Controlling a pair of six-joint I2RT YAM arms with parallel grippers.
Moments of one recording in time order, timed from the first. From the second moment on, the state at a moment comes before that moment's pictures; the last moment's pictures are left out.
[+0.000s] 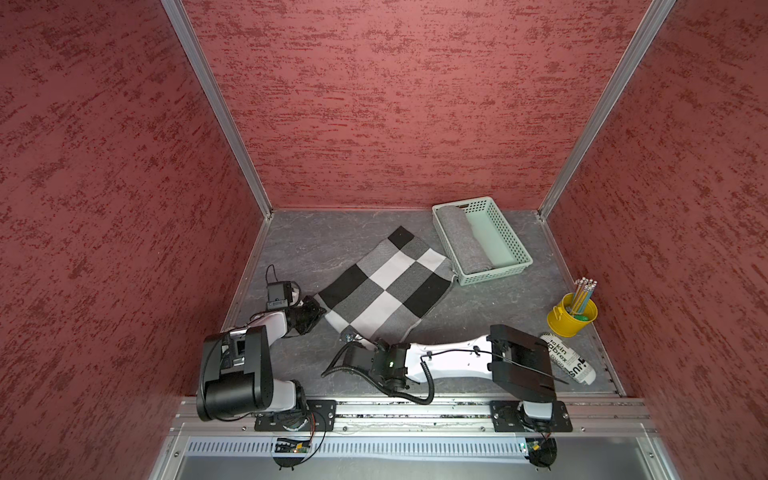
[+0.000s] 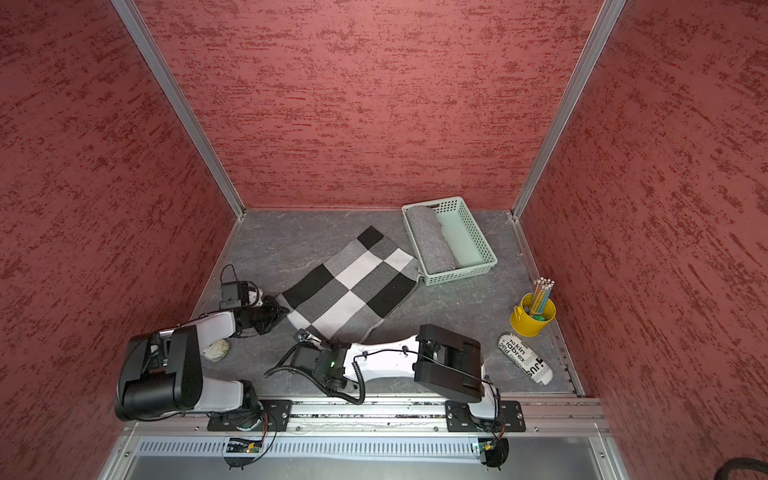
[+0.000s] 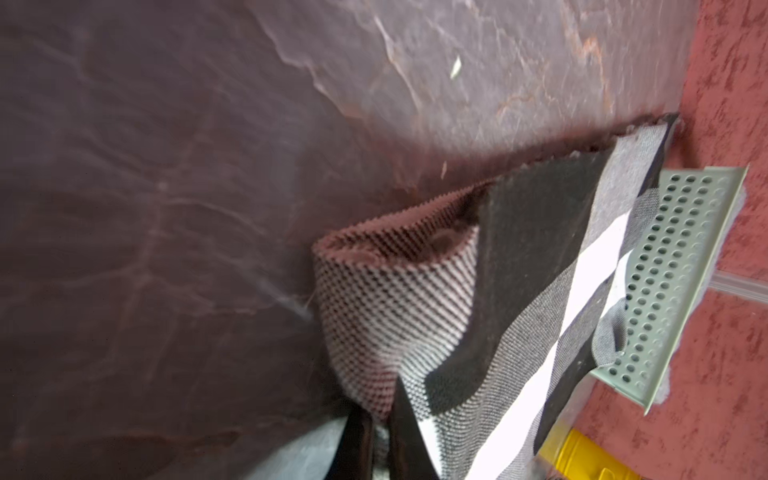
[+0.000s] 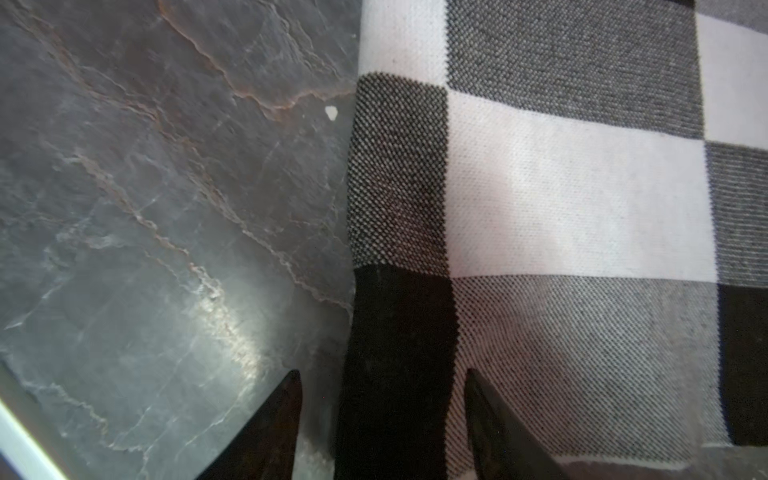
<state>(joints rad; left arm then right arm) 0.21 1.40 0.48 -0.14 0.52 -0.72 1.37 1.97 1.28 -0.45 0.41 0.38</state>
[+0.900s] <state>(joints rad) 0.00 1.50 0.96 -0.63 0.15 -0.61 1.16 1.86 1.16 -0.28 -0.07 0.45</state>
